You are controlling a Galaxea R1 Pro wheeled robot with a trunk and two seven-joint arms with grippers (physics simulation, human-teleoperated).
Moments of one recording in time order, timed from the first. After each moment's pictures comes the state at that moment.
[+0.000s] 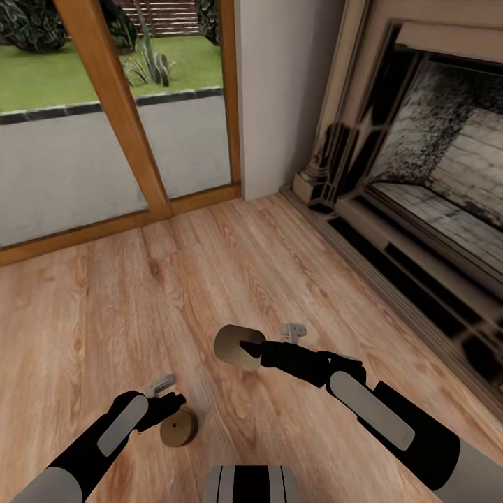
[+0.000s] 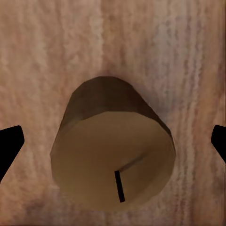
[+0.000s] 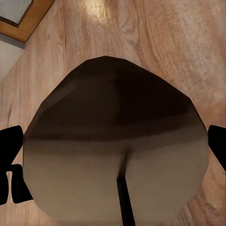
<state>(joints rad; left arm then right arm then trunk) -0.52 0.21 -0.41 -0.86 1.10 0.54 0.45 -0.65 -0.32 0.83 -1.54 -1.29 0.41 -0.26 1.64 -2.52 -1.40</state>
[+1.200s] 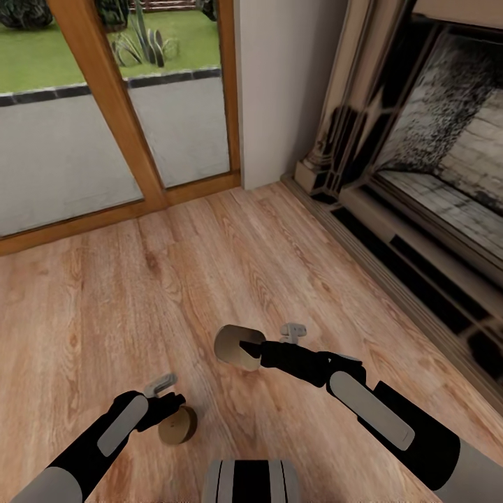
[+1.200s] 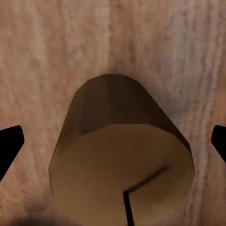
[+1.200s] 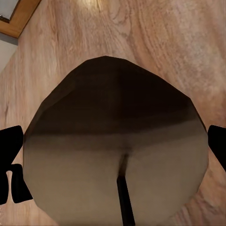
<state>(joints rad) -0.52 0.21 -0.41 -0.86 1.09 0.54 0.45 -0.65 -0.32 0.83 -1.54 -1.29 0.41 -0.26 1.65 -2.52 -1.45</state>
